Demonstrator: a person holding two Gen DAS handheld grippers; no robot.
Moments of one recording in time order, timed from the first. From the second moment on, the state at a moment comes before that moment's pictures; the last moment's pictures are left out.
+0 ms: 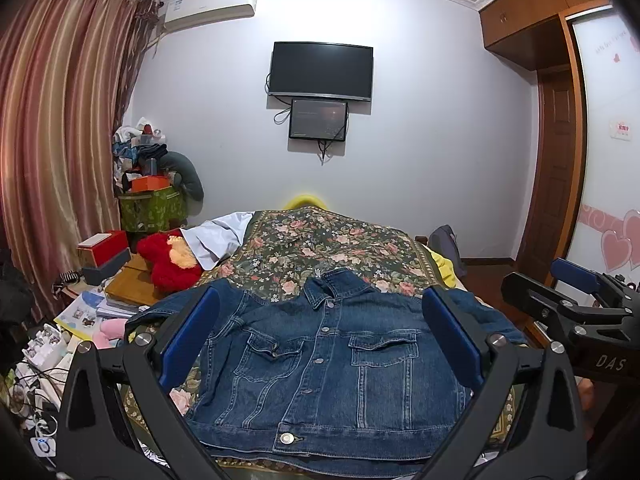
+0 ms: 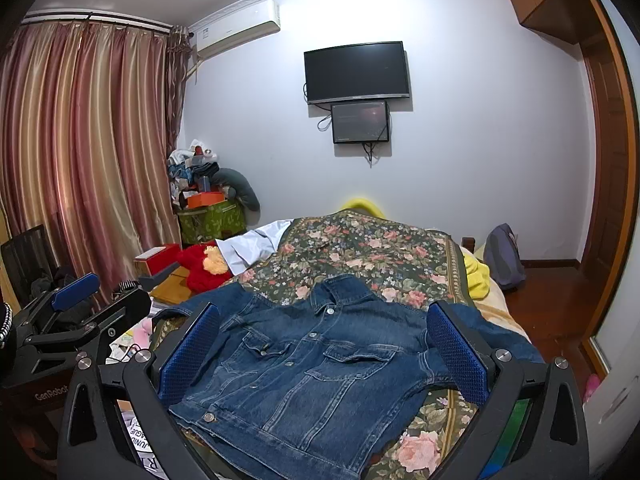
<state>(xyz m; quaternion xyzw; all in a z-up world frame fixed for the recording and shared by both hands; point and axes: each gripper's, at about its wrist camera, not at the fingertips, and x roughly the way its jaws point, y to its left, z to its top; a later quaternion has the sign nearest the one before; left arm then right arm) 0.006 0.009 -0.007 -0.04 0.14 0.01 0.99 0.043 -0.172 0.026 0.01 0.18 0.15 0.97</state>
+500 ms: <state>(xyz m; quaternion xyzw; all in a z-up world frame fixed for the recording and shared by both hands) 0.004 0.007 -0.004 -0.03 0.14 0.01 0.99 0.043 -0.172 0.030 0.01 0.18 0.16 0.97</state>
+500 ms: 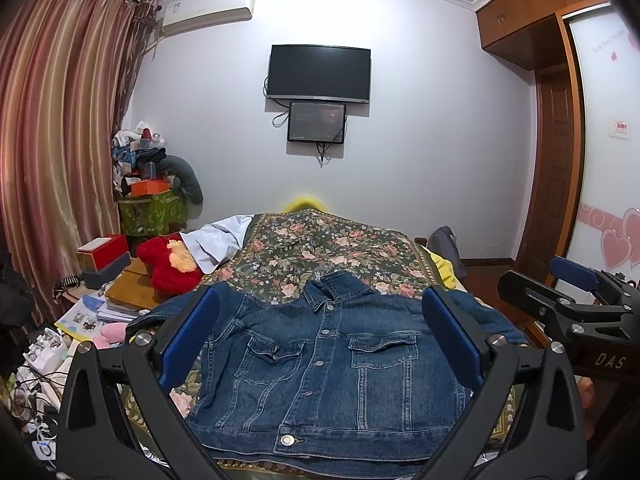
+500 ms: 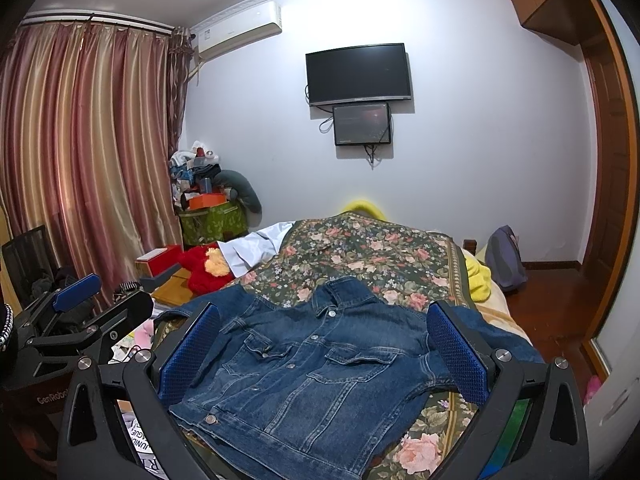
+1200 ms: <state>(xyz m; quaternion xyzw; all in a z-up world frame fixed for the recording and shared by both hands) 0.001 0.005 -0.002 -0.03 0.14 0.00 0.99 0.043 -0.171 0.031 0.01 0.18 0.16 0.97</state>
